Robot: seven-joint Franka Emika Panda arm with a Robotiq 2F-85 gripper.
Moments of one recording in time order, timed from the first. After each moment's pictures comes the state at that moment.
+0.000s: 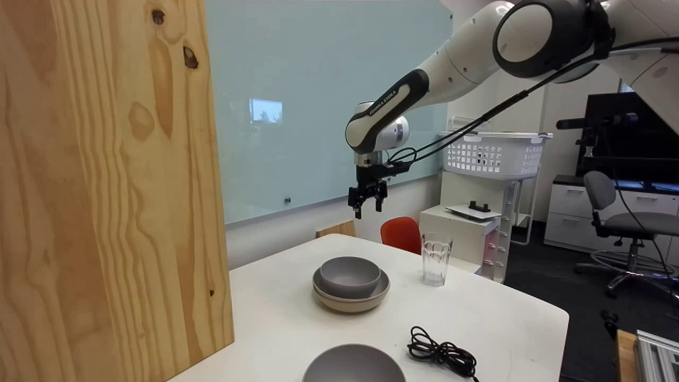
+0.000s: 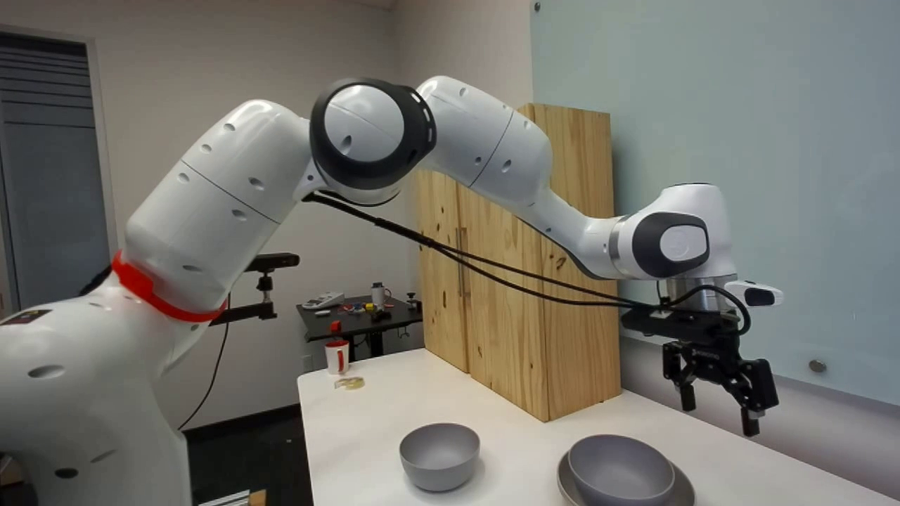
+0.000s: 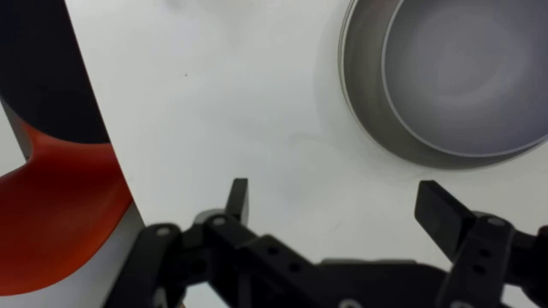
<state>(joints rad) -0.17 0.68 -0.08 -1.42 -0.05 2.18 -0.08</state>
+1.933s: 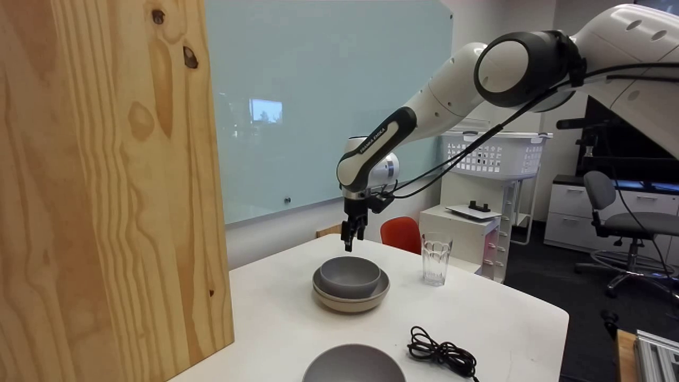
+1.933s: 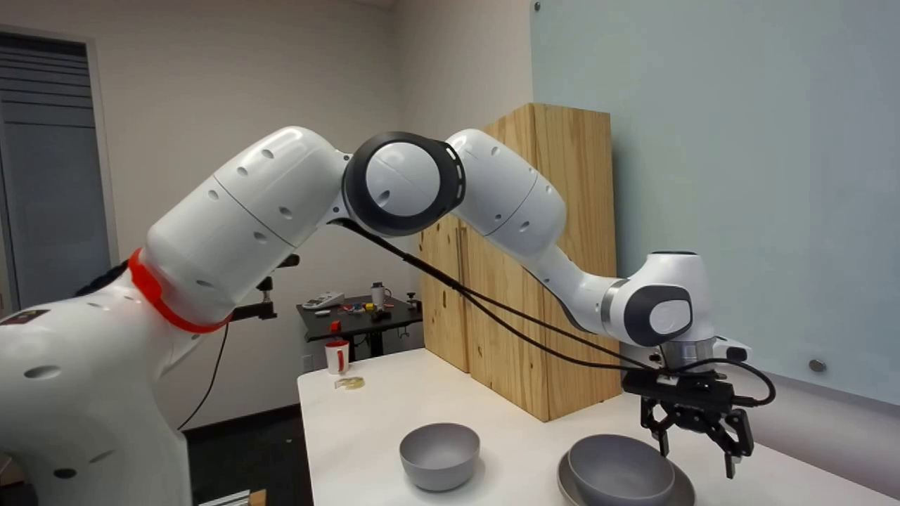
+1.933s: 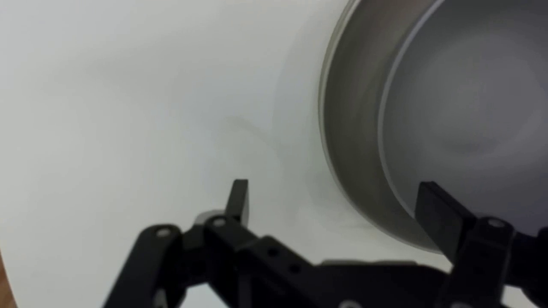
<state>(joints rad) -0.18 0.84 0.00 -1.42 -0.07 2.36 -0.43</state>
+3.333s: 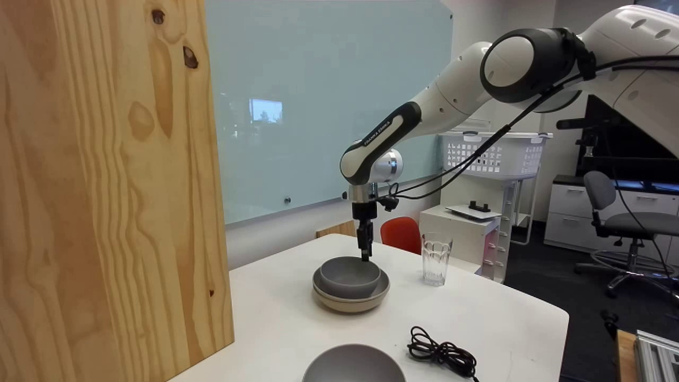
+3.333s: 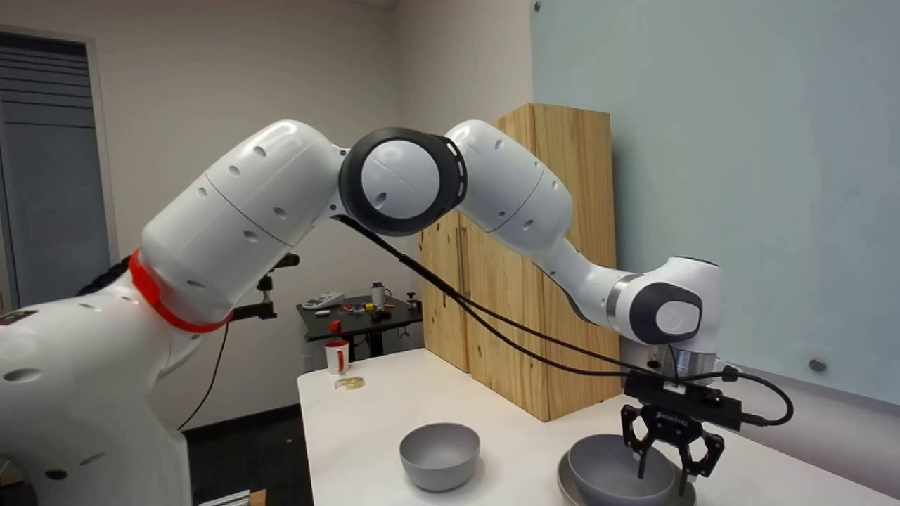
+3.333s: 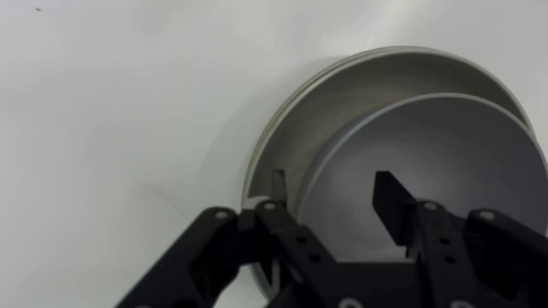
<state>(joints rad) -0.26 0.83 0.09 -1.42 -0.04 2.10 -0.68</state>
